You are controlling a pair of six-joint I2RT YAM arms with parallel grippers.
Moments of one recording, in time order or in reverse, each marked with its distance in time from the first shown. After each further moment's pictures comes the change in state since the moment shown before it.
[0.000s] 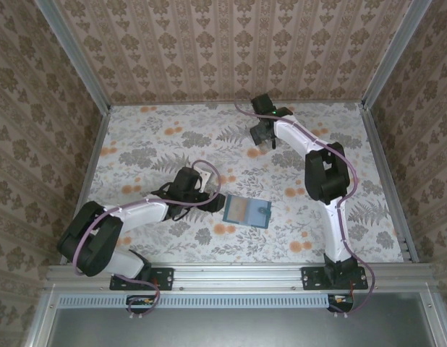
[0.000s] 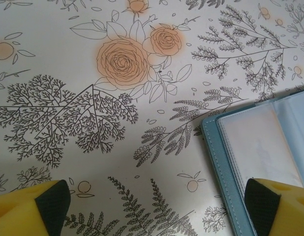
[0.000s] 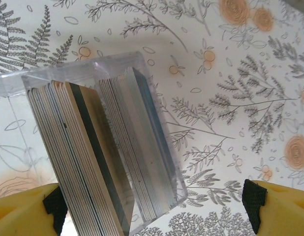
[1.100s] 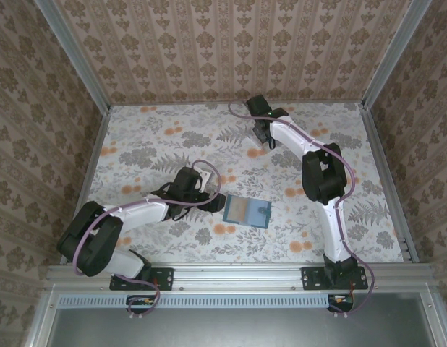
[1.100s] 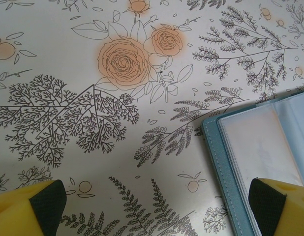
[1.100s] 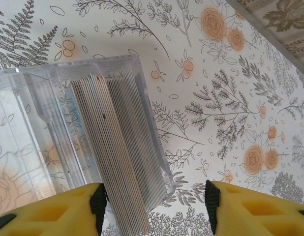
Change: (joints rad) left arm -0.001 0.000 0.001 0.000 -0.004 -0.001; right arm 0.028 0.008 0.012 0.000 0.128 -0.128
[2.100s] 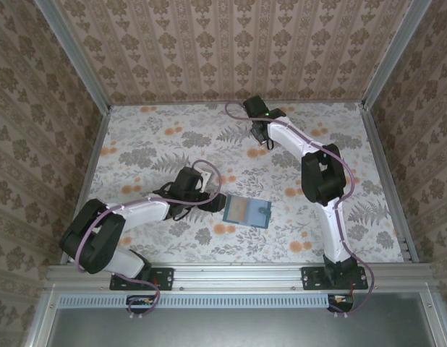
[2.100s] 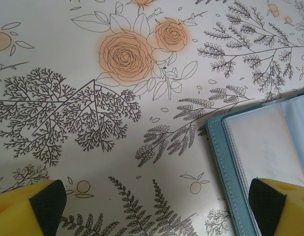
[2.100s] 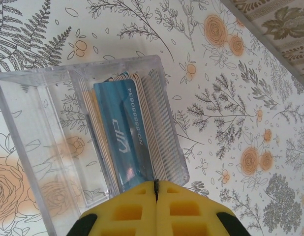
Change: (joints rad) left arm 0.000 0.024 0.006 0.000 0.001 -0.020; right arm 0.022 -0.008 0.000 -0.012 0.016 -0.016
